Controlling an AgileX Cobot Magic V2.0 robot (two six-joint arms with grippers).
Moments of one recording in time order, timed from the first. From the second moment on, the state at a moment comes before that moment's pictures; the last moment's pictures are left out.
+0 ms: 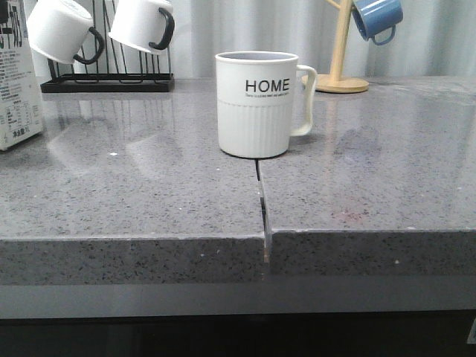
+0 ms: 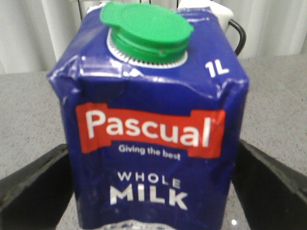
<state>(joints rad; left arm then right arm) -0.12 1.29 -0.65 0.06 -0.41 -0.08 0.45 0.09 -0.28 0.11 0.33 -0.03</state>
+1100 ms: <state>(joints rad) -0.30 1.25 -0.65 0.01 -0.50 -0.08 0.45 0.09 -0.28 0.11 0.33 -0.03</state>
